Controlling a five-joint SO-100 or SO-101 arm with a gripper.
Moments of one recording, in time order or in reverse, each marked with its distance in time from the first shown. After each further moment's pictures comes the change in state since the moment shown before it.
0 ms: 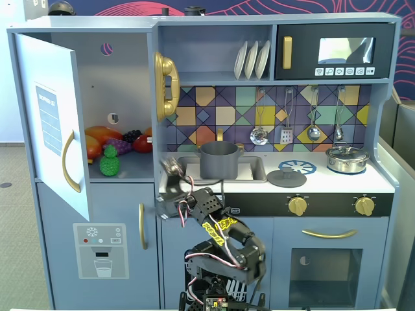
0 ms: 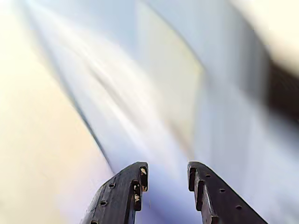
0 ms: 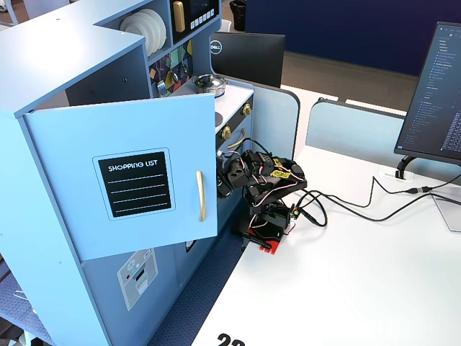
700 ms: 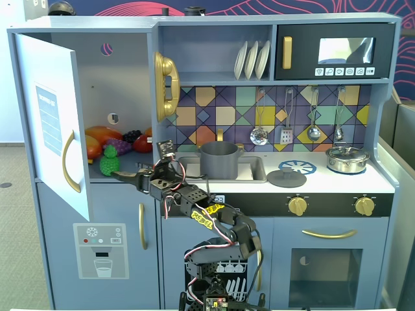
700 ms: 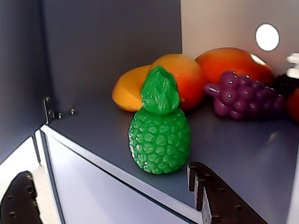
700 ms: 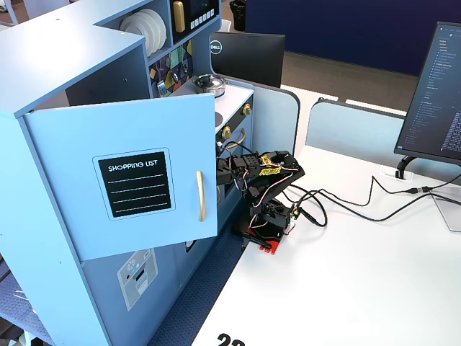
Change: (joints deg) arm 1.1 -18.7 -1.2 -48.9 -4.9
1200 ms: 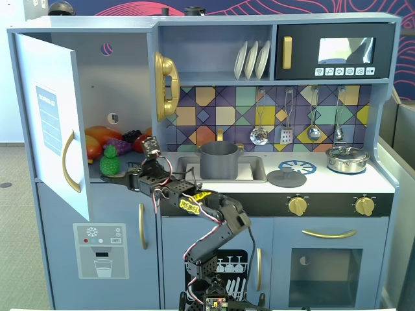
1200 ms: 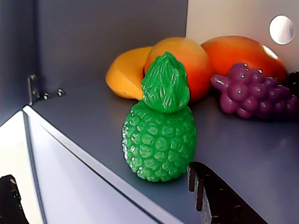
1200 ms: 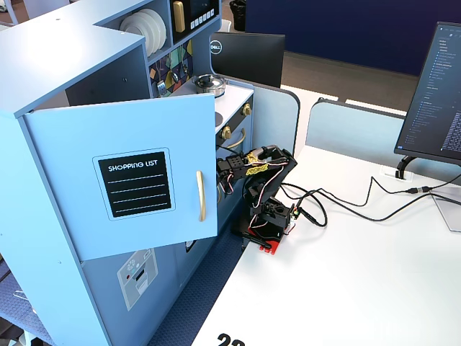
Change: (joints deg) arm 0.0 -19.1 -10.1 -5.8 -4.7
